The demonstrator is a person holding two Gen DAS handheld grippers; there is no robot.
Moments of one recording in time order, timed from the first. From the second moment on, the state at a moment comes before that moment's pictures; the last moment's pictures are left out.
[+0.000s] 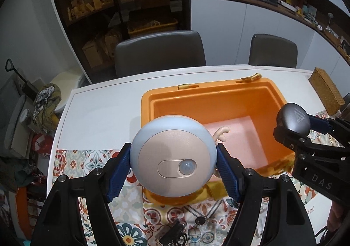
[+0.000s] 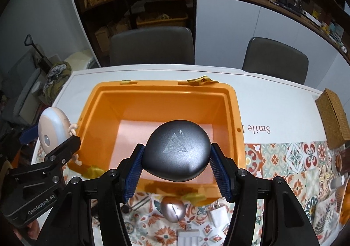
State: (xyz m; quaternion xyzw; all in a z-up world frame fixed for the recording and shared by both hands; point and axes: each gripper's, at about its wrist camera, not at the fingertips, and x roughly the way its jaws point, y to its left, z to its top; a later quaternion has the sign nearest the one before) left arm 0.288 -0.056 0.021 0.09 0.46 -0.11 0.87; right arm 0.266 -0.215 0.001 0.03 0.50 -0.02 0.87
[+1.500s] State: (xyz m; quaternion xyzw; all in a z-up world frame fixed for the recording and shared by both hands) left arm 0.305 -0.062 -0.022 0.08 0.54 -0.09 0.84; right arm 0.282 -0.233 -0.032 0.03 0.54 -0.05 0.84
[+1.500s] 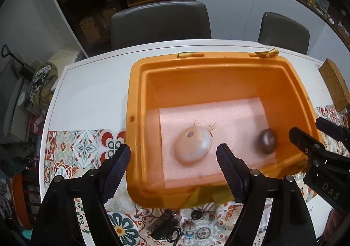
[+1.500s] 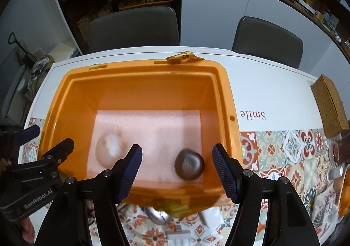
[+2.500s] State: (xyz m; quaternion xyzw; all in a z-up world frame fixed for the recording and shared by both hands) left arm 0.209 -0.050 0.021 0.07 0.49 -0.10 0.86; right arm 0.180 -0.237 0.000 0.07 0.49 -0.03 0.87
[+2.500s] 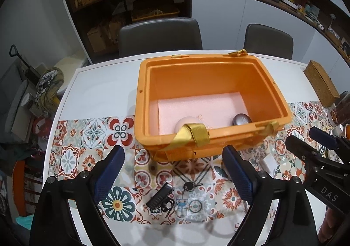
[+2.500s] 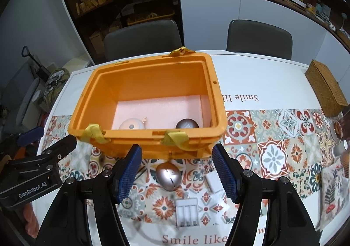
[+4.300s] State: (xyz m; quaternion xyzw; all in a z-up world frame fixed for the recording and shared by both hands) left arm 0.118 -0.082 -0.087 0.11 0.55 -0.18 0.81; right arm 0.064 -0.266 -0.113 0.14 0.58 -0.08 0.80
